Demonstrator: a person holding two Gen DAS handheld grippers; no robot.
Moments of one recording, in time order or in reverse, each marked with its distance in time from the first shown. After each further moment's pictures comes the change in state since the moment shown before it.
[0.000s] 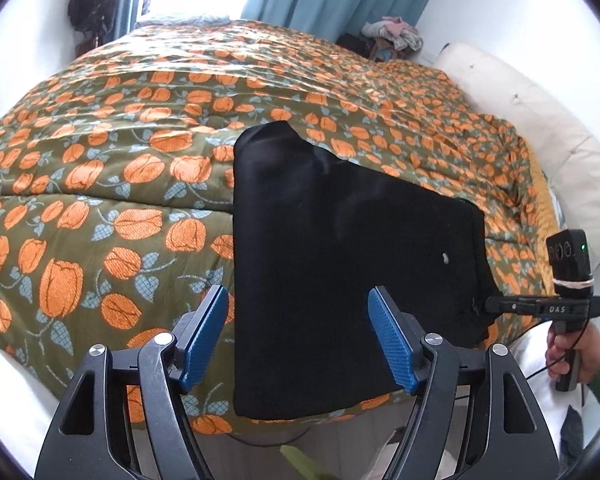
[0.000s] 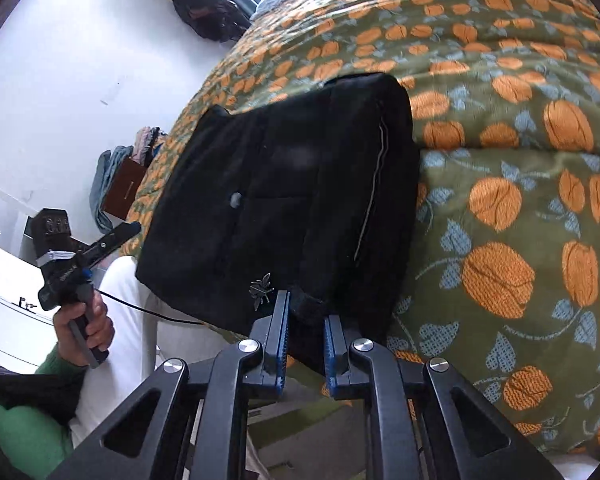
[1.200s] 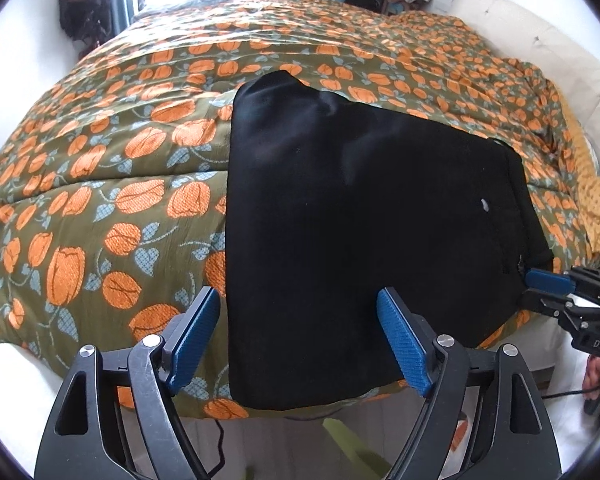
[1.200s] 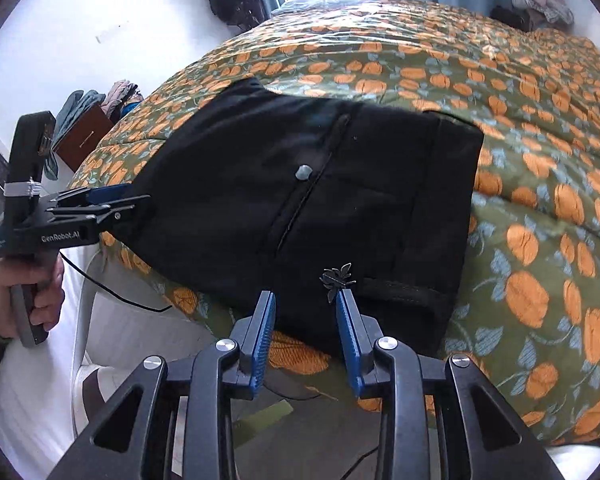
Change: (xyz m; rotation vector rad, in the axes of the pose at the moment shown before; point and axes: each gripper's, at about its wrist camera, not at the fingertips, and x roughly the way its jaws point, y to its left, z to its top) left arm 0.027 -0.016 -0.017 0.095 0.126 0.153; right arm 0.033 0.094 -0.029 -0.240 -0.066 -0.288
